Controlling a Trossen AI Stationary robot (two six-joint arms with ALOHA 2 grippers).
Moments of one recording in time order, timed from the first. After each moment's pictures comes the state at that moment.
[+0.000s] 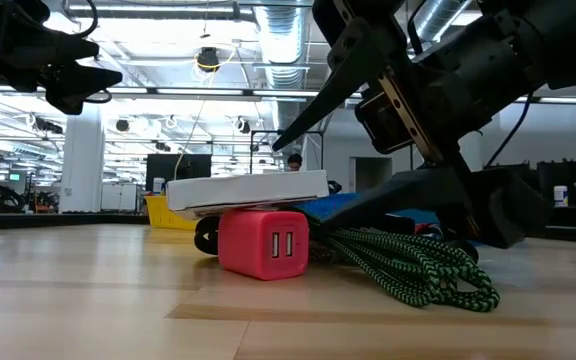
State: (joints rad) left arm -0.54 0.04 0.01 0.09 -0.64 -0.05; right arm 0.49 1.94 0.92 0.42 0.27 1.64
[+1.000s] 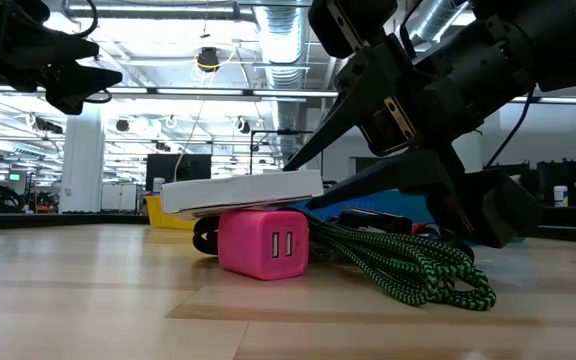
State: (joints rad) left arm -0.54 0.04 0.01 0.09 -0.64 -0.05; right arm 0.47 1.94 0.92 0.41 0.24 1.64
